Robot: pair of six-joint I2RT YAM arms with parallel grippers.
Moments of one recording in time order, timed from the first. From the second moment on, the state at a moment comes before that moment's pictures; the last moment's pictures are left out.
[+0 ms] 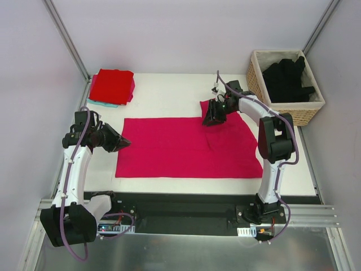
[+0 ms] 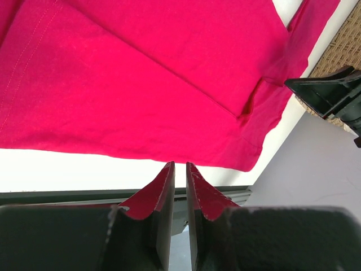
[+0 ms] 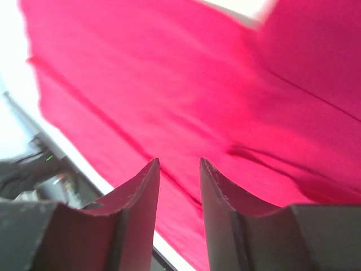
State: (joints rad) left arm 0.15 1.02 0.90 -0.88 0.51 -0.77; right arm 0.27 2.04 1.56 -0.67 -0.62 0.22
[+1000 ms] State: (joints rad) left arm 0.08 1.07 0.52 -0.63 0.43 -0.66; right arm 0.20 1.67 0.98 -0.75 -0.24 0.33
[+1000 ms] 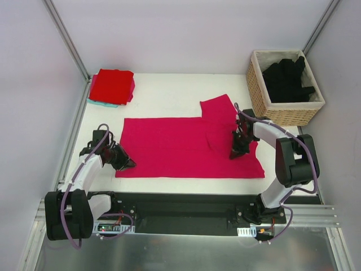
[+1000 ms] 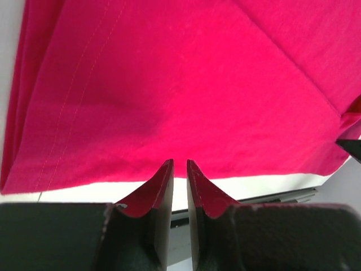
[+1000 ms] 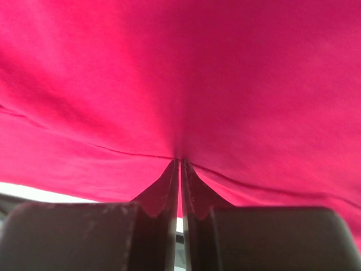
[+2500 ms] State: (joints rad) left arm 0.01 1.58 0.85 -0.92 0.28 -0.67; right arm 0.34 1.83 1.17 -0.97 0.05 0.38
